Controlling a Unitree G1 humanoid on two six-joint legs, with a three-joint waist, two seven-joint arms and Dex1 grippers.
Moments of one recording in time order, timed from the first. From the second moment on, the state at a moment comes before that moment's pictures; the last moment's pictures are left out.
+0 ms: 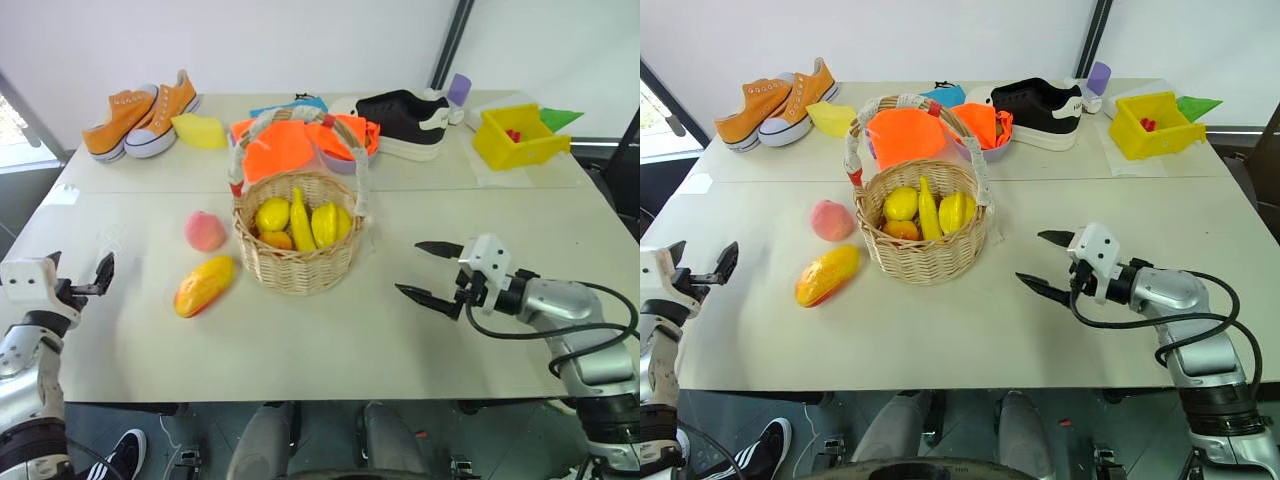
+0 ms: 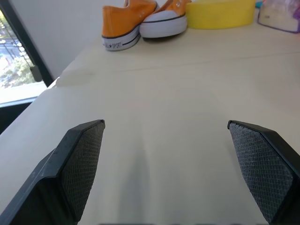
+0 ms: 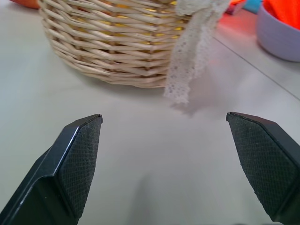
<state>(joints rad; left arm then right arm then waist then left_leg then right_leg) -0.06 0.60 0.53 0.41 -0.35 -0.10 -0.49 -0.12 -0.72 -0.08 -0.17 0.34 0.20 0.94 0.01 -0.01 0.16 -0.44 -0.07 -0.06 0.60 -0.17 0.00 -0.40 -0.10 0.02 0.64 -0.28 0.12</state>
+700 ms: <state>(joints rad) -0.05 0.59 0.53 0.32 -0.42 -0.09 -0.56 -0.18 -0.69 -0.08 -0.14 0.32 0.18 0.91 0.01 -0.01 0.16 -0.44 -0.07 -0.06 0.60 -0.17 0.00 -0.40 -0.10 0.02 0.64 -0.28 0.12</state>
